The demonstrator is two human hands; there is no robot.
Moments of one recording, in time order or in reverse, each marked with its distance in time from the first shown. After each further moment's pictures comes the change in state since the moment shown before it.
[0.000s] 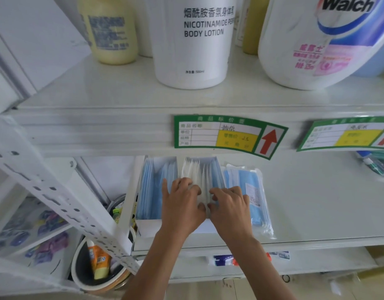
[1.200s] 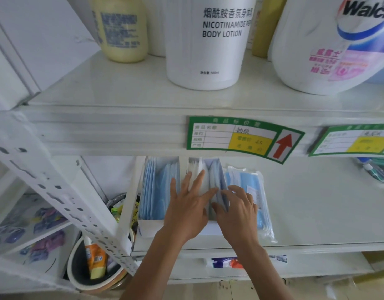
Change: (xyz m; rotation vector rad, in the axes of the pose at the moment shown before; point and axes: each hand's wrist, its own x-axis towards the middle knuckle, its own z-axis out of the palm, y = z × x) left_hand 0.002 -0.007 0.016 0.074 -0.037 0.226; right_hand -0.006 0.009 -0.003 0.117 0.001 0.143
